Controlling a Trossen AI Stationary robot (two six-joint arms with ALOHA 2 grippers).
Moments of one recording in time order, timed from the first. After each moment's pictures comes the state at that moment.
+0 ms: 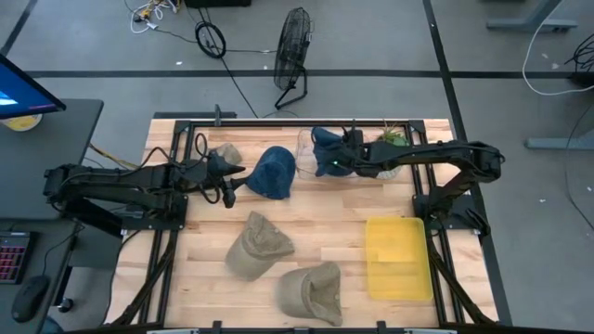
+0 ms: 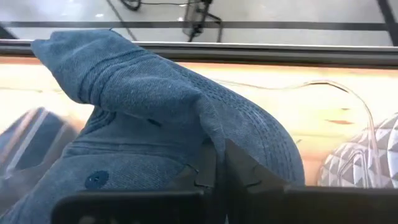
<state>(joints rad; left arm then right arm) 0.05 0.77 0.51 -0.16 -0.34 -0.25 -0.22 1.57 1.07 -0.62 0.70 1.10</state>
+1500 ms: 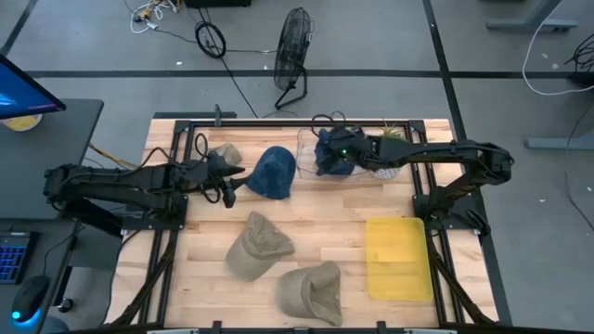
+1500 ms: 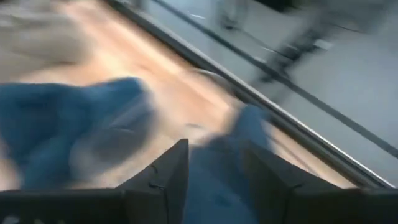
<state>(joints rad) 0.05 0.77 0.51 -0.17 -0.34 -0.30 -0.23 1.48 1.07 -0.32 0.46 0.31</state>
